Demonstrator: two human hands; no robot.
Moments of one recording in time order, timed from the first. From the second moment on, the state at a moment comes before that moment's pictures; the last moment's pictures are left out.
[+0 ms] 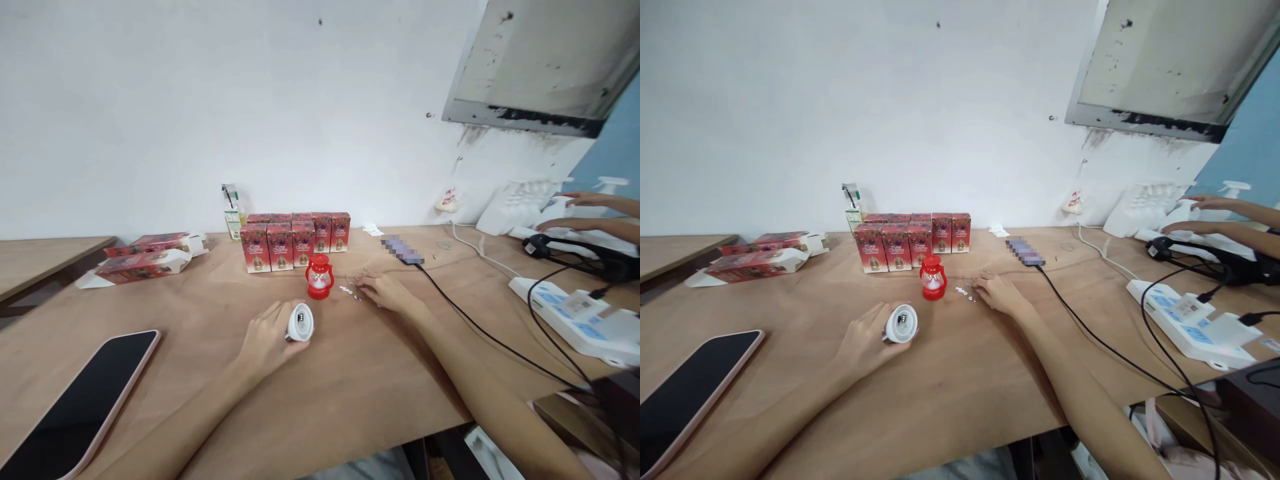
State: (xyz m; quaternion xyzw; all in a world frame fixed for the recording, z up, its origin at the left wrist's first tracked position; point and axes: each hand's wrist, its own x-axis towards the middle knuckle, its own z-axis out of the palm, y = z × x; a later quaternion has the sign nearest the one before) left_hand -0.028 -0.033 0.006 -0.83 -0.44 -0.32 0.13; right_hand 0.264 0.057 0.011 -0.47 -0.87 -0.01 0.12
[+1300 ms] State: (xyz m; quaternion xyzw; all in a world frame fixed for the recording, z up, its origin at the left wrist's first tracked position) left_hand -0.030 -0.032 0.006 -0.84 -0.45 -0.29 0.09; right_hand 0.235 0.055 0.010 -0.46 -0.88 -0.08 0.12
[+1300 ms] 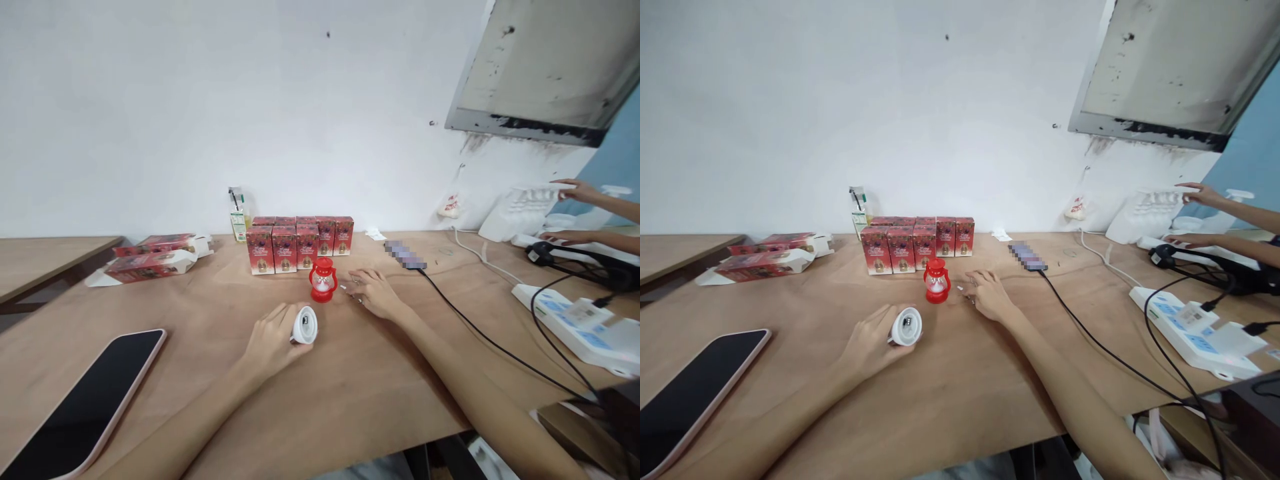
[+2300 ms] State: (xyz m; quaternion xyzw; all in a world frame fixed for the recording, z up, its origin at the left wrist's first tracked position) left_hand -0.029 -0.033 0.007 -0.84 -0.45 -0.29 0.09; right_hand 0.241 0.050 0.012 -0.49 -0.84 -0.07 0.20
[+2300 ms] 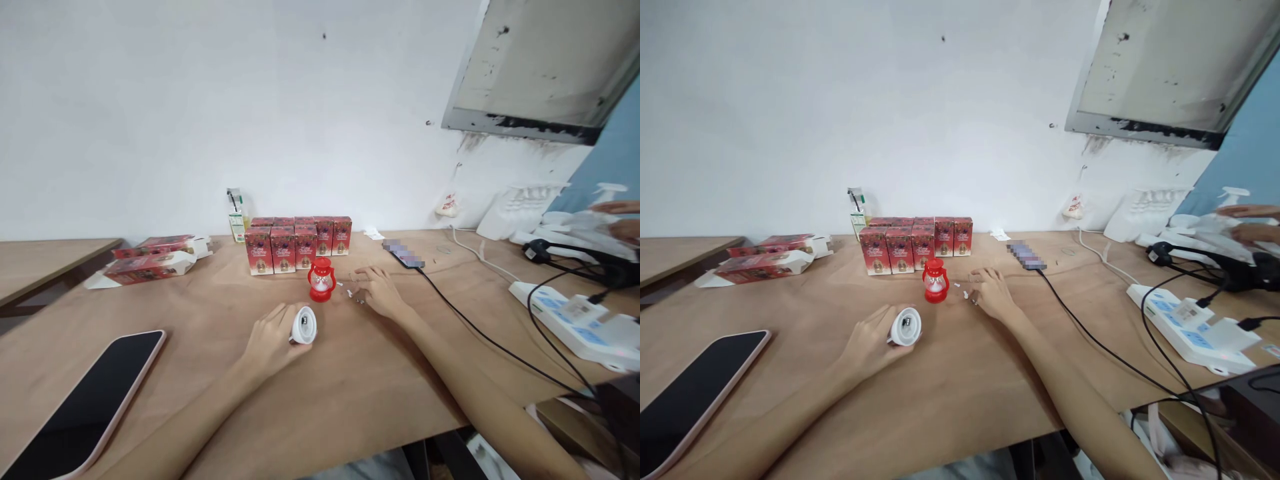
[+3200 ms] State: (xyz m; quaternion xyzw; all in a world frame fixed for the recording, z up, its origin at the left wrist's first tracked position) left_hand -0.027 -0.035 0.010 -0.84 -0.44 -0.30 0.11; right_hand 0.241 0.049 0.011 -0.50 -0.85 -0.04 0.19
